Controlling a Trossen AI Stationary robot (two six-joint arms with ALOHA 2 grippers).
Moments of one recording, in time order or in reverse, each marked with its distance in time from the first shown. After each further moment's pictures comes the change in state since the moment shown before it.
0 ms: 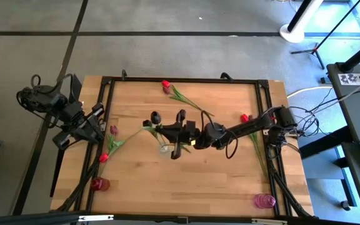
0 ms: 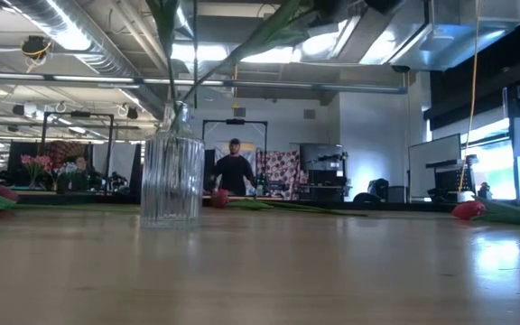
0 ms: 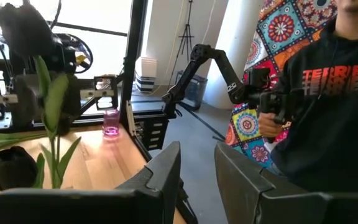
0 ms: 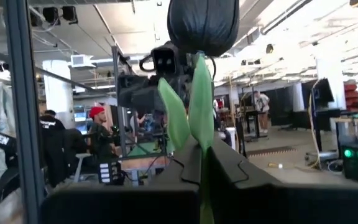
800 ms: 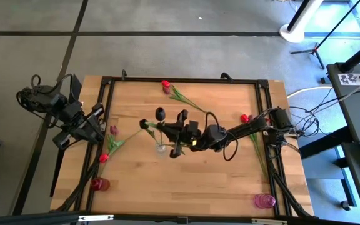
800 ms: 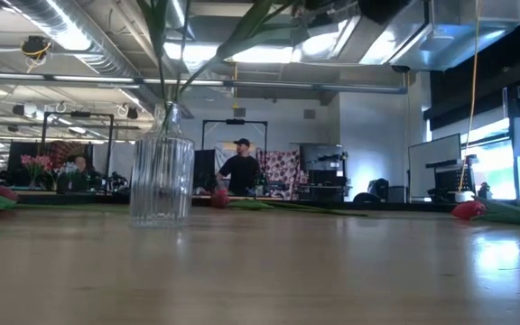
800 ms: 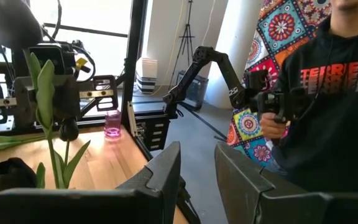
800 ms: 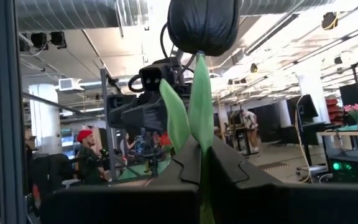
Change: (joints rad) left arm 0.000 0.000 0.000 0.000 -0.002 0.015; right arm 0.003 0.052 0.002 0.176 0.072 -0.028
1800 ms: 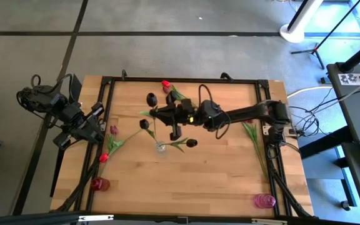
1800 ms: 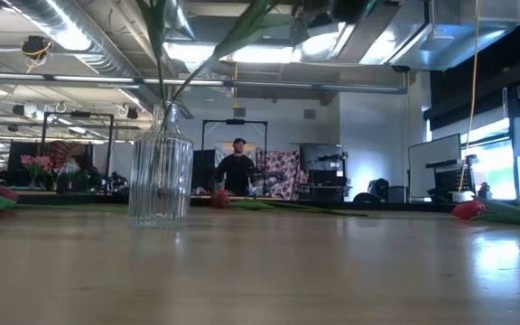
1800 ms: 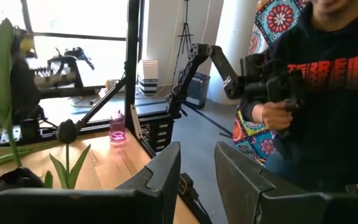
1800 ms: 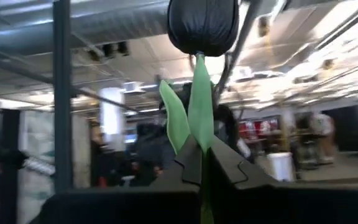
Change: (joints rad) left arm 0.000 0.000 0.000 -0.003 0.003 0.072; right arm -0.205 -0.004 0.143 -0.158 -0.469 0.192
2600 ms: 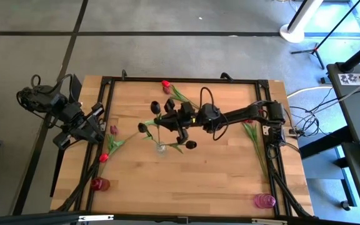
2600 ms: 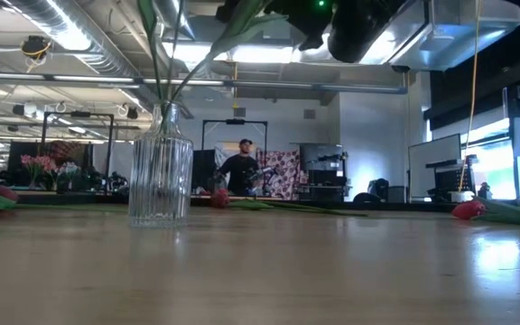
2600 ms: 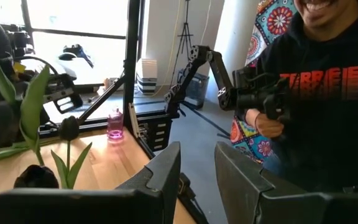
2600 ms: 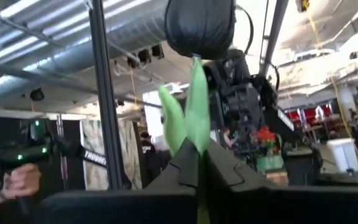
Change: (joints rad) left arm 0.000 0.000 0.000 -0.001 0.002 -0.021; right arm -0.021 0.053 -0.113 0.203 -0.159 0.203
